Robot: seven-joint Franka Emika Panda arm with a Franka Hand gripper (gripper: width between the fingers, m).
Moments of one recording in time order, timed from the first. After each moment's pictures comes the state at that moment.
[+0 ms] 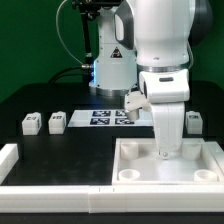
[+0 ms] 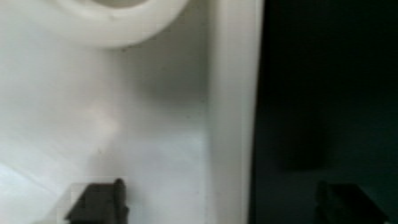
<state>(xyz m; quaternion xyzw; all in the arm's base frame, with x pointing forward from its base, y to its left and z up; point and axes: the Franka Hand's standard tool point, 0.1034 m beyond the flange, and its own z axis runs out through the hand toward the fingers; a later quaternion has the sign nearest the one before) 0.501 0.072 0.008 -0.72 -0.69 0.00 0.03</state>
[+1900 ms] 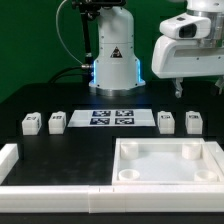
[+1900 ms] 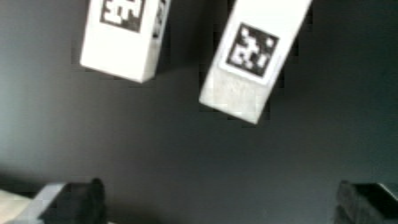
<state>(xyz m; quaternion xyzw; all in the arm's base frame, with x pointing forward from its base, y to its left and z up) 0.418 0.159 0.084 -0.99 -0.11 0.06 -0.02</state>
